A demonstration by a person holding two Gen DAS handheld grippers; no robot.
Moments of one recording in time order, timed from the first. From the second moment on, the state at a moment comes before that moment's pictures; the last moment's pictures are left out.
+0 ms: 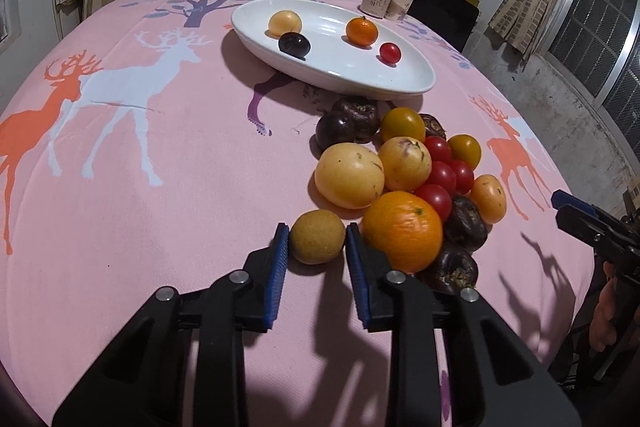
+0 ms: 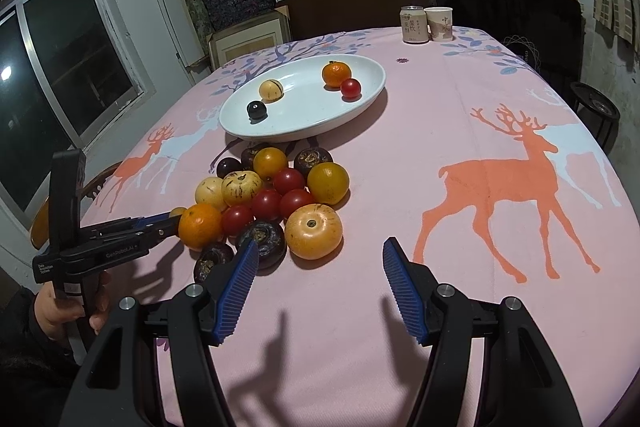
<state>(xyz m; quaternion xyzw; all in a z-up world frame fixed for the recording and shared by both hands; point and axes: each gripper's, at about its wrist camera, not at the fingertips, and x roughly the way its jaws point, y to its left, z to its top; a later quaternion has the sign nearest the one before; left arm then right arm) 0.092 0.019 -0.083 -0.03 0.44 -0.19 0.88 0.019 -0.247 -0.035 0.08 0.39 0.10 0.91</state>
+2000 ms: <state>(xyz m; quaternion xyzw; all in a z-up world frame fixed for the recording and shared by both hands) 0.114 -0.012 -0.011 0.03 0.38 -0.21 0.90 0.088 -0.241 0.009 0.07 0.36 0.12 0.92</state>
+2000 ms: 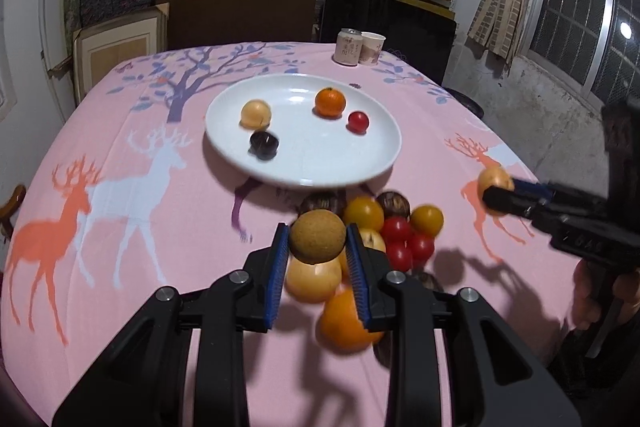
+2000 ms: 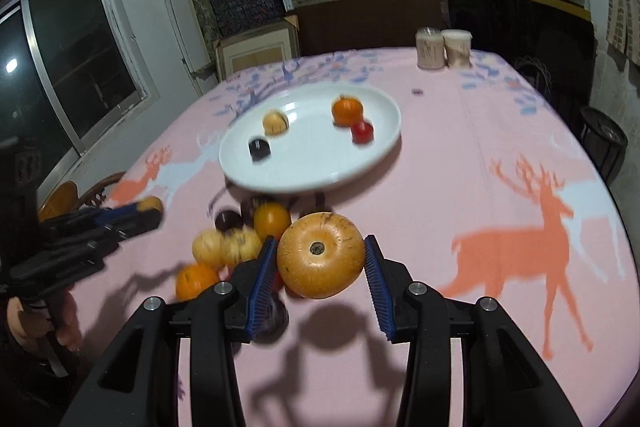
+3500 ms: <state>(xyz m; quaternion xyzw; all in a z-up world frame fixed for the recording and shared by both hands) 0.082 -0.015 -0.069 0.07 0.41 -0.20 0.89 0.077 -0.237 -0.029 0.11 0.37 0.14 0.91</state>
